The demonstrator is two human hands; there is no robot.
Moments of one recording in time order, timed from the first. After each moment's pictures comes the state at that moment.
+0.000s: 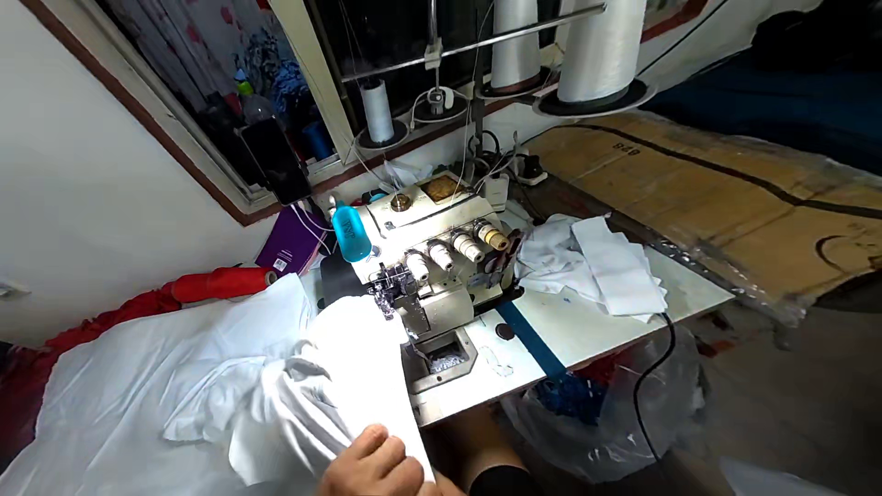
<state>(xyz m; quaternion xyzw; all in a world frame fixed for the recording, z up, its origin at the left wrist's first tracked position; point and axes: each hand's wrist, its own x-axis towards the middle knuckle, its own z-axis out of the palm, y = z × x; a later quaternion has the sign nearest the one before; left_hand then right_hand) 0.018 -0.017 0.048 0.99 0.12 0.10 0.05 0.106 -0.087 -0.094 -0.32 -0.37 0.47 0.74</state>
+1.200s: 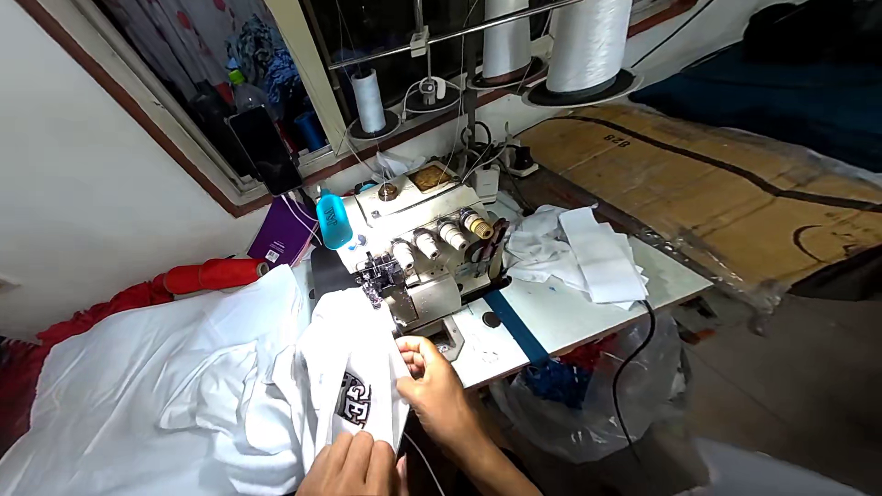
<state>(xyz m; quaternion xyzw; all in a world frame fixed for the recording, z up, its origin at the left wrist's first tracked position) 0.018 -0.047 0.002 0.93 0.33 0.12 -0.07 0.171 -0.023 -0.074 -0.59 -0.32 0.46 0.58</state>
